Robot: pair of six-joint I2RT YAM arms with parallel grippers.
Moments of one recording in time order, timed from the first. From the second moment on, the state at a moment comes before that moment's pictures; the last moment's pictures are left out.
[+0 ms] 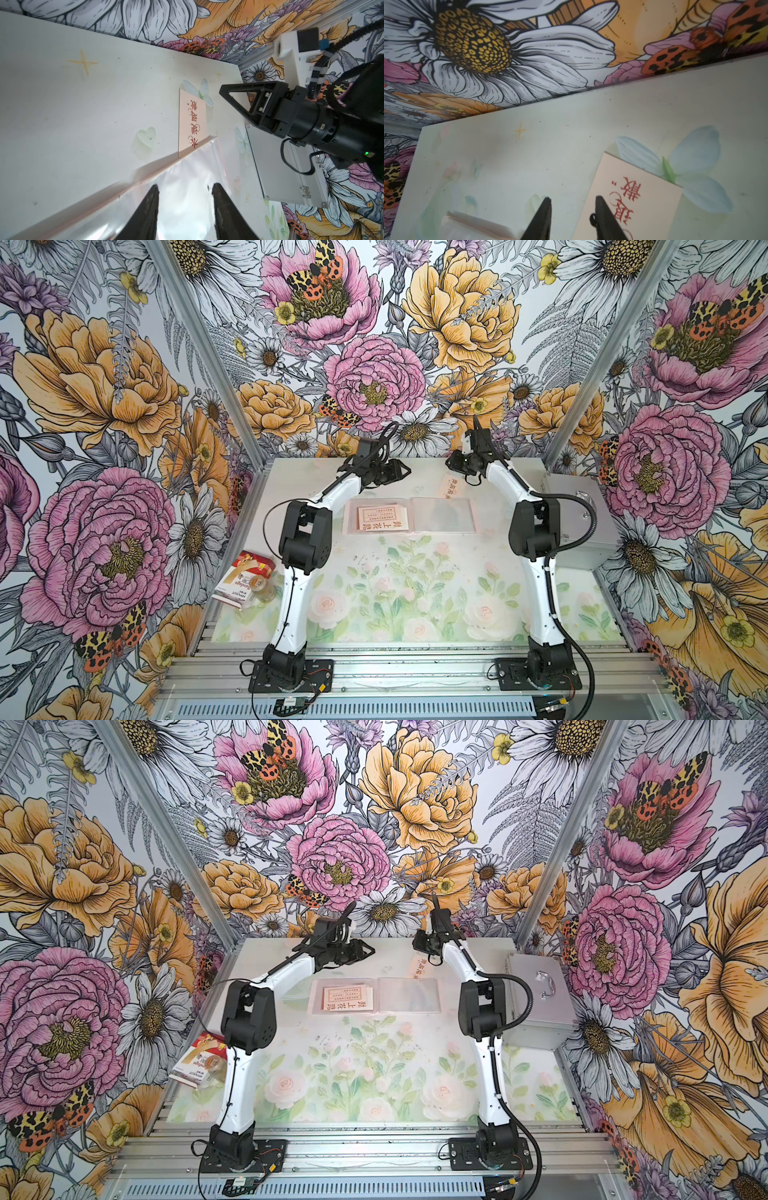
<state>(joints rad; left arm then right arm) -0.36 2.39 2.08 -0.34 0.54 -0.55 0.15 2.53 2.33 -0.56 -0.26 0.39</state>
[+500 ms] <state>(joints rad) -0.45 2.65 2.24 -0.45 0.62 -0.58 0.10 2.74 2.52 -0.65 -0.28 0.42</state>
